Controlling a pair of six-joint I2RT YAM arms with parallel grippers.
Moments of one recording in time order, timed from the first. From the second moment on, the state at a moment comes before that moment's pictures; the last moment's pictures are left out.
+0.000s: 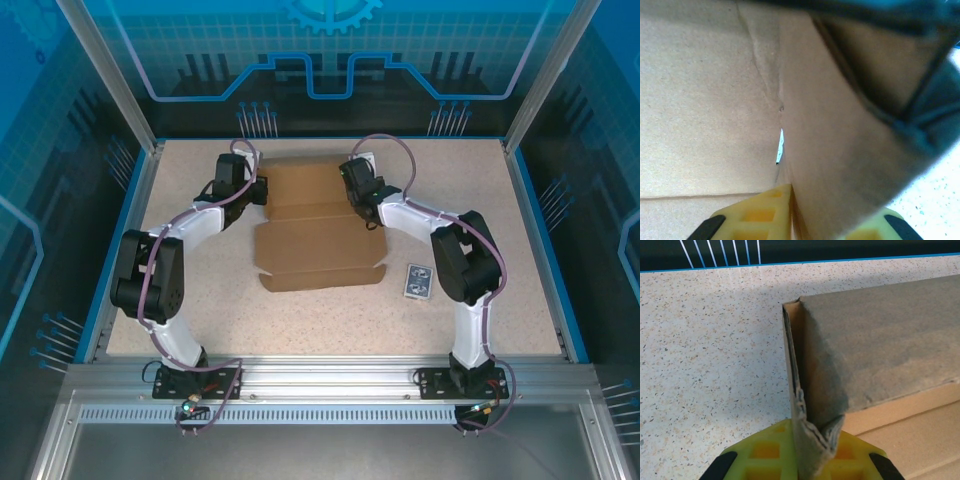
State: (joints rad) left arm -0.15 1.75 1.14 0.00 0.06 -0.10; right arm 0.52 2.00 1.45 -0.24 0.57 0.20
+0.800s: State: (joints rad) left arm -0.15 1.71 1.19 -0.19 0.05 -0.16; right arm 0.52 1.67 1.29 -0.32 0.28 0.17
